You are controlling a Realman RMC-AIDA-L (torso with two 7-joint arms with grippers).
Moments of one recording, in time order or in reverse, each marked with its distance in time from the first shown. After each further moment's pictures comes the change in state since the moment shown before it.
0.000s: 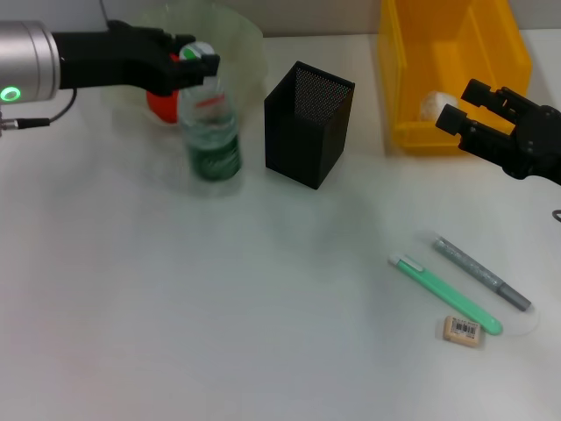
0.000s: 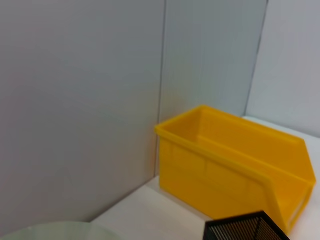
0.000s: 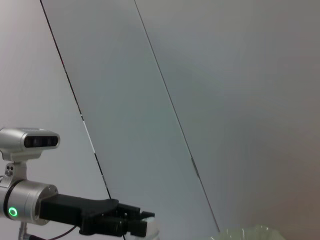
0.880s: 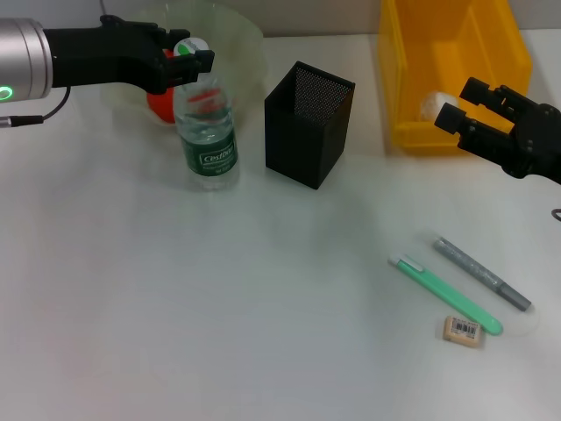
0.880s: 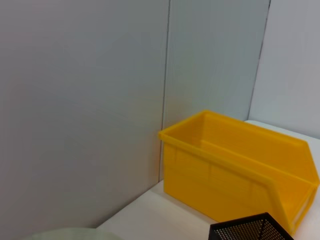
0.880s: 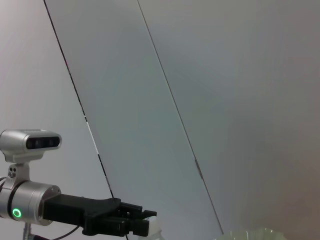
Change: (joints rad) left arm 0.001 0.005 -0.024 -0.009 -0.019 0.005 0.046; right arm 0.004 0.000 0.002 0.001 0.000 -0.009 0.000
